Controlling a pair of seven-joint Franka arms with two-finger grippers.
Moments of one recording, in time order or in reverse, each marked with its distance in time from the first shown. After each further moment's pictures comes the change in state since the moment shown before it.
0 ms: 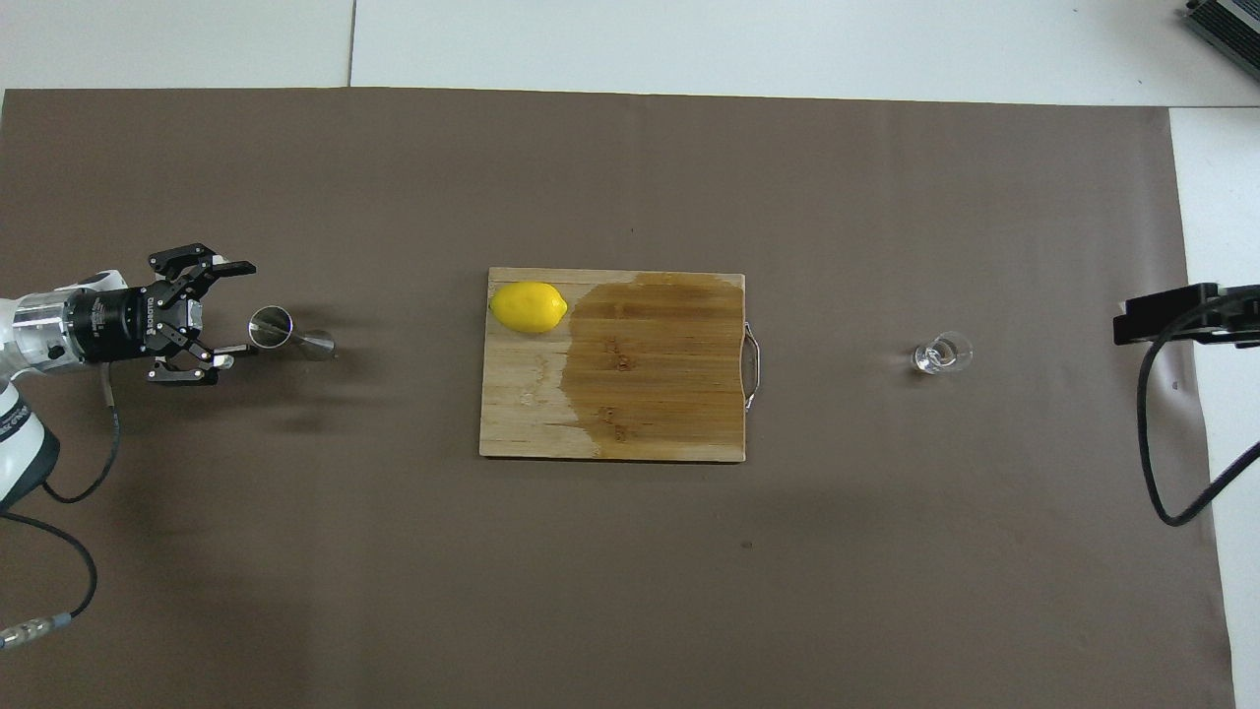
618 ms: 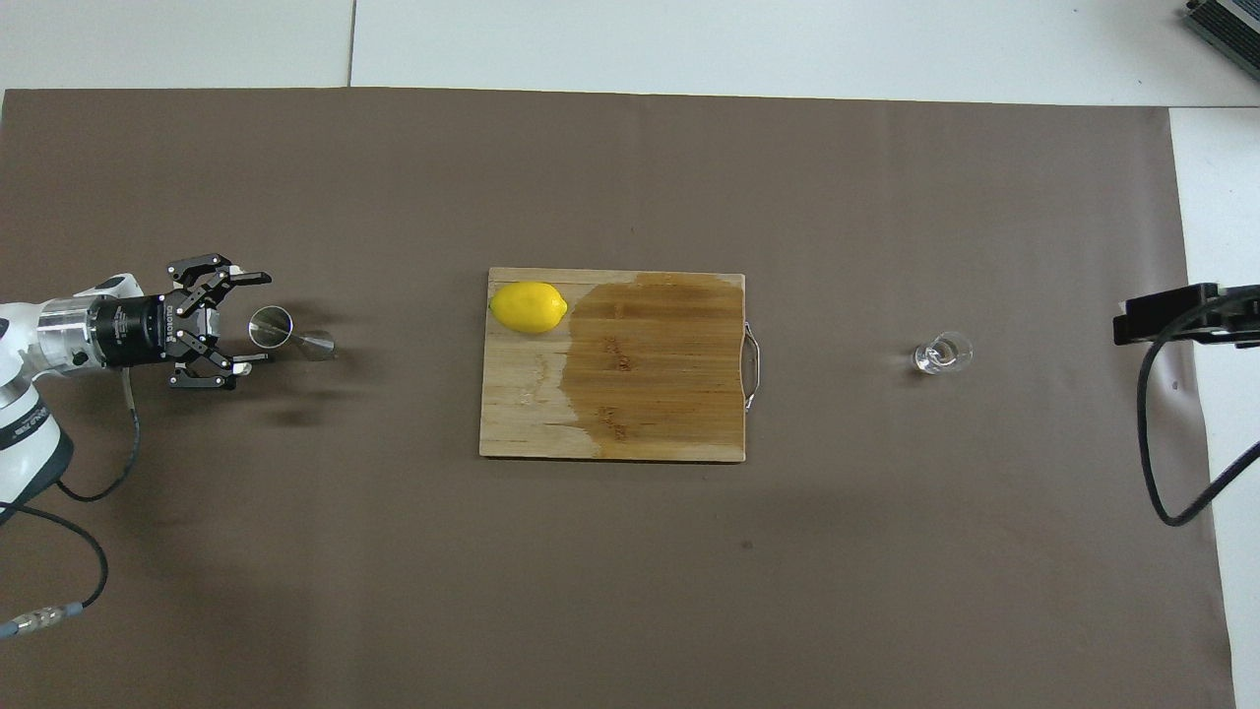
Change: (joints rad) left arm 0.000 0.040 -0.009 0.005 0.043 0.038 0.076; right arm 0.000 0.000 0.000 0.000 0.000 0.000 0.000
